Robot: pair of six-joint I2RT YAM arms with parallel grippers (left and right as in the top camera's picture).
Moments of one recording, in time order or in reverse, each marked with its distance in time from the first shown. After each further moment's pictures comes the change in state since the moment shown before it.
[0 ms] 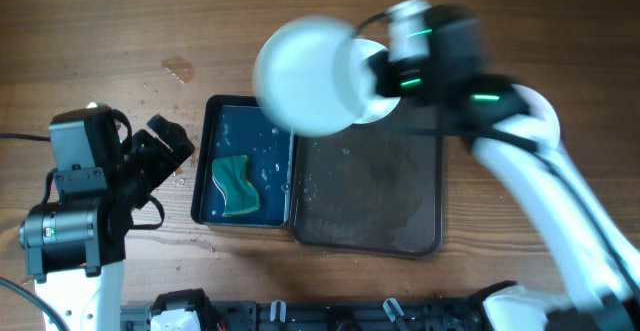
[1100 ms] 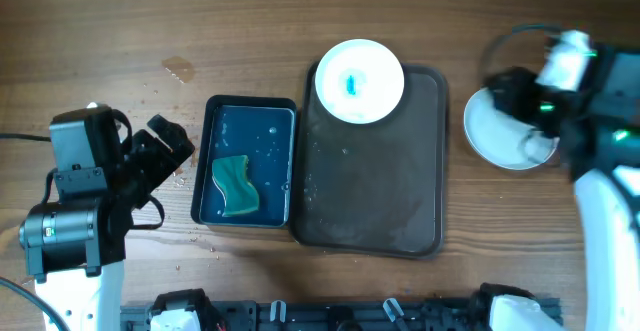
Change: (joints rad) left arm 0.000 0.000 0.000 0.000 0.000 0.000; right arm -0.364 -0.190 -0.160 -0.157 -0.027 -0.171
